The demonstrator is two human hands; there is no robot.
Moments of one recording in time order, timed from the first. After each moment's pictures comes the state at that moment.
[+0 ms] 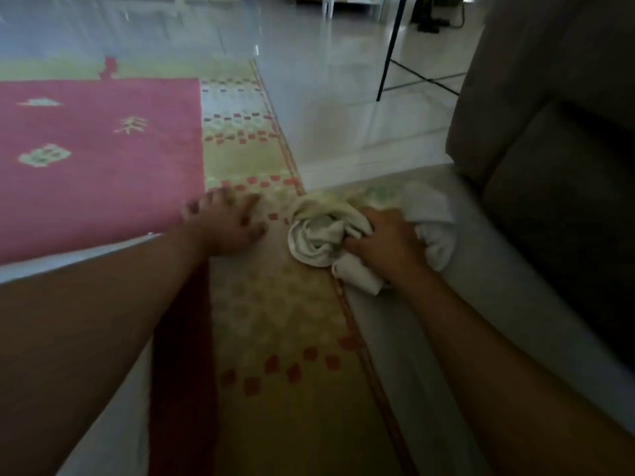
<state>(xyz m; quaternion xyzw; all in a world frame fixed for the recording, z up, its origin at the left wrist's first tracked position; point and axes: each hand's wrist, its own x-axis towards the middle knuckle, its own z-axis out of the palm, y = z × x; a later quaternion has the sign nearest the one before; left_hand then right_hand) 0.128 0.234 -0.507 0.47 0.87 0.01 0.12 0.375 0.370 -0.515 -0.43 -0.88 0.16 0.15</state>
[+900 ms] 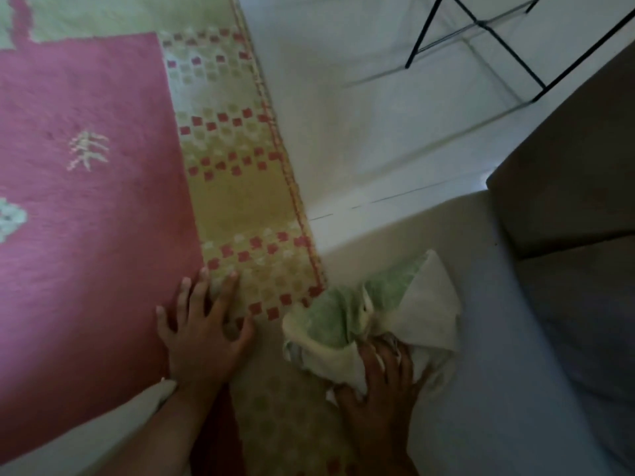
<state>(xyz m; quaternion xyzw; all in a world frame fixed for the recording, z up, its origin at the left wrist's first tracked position) 0.109 0.209 -0.522 0.39 0.91 0.08 0.10 0.365 0.280 -0.520 -0.53 -0.82 0.14 0.16</state>
